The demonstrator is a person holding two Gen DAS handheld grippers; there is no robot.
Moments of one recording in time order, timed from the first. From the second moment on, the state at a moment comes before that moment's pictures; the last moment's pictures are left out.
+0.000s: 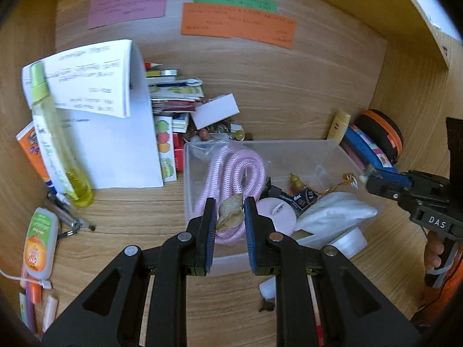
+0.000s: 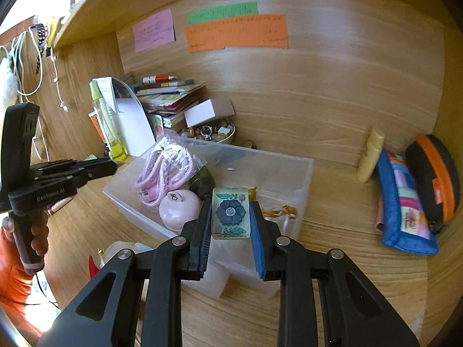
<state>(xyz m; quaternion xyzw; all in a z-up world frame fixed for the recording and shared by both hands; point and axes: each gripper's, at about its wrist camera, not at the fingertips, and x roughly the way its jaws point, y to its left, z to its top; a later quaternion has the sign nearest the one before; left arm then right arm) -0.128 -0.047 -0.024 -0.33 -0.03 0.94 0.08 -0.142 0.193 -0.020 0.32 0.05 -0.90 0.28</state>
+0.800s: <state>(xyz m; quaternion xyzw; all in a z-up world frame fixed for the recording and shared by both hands) -0.156 -0.025 -0.057 -0.38 0.00 0.92 0.07 -0.163 0.165 -0.054 0.35 0.04 -0.89 0.29</state>
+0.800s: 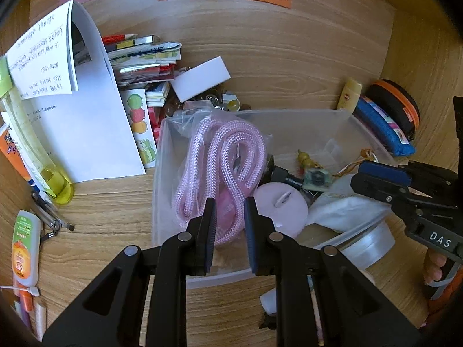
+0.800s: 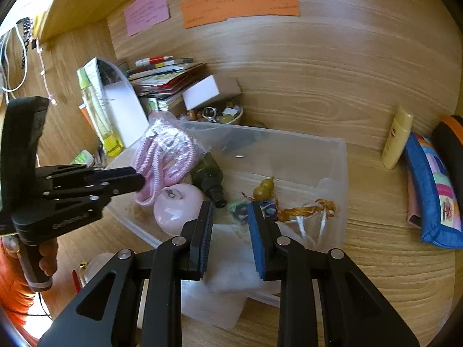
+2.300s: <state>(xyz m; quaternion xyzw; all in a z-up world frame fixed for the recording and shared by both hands) -0.027 0.026 -0.073 -0.38 -0.03 0.92 0.09 -0.072 0.224 -0.041 0.33 0.02 -0.92 0.19</state>
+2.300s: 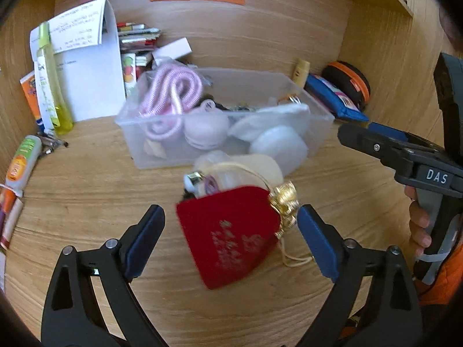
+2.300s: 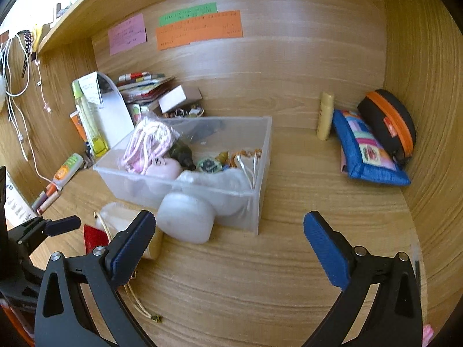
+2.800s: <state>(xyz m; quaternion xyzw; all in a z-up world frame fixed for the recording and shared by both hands) -0.043 0.015 -0.104 -0.42 -0.09 0.90 0.08 -0.082 0.207 -0.067 0.37 -0.01 -0.90 0.22</state>
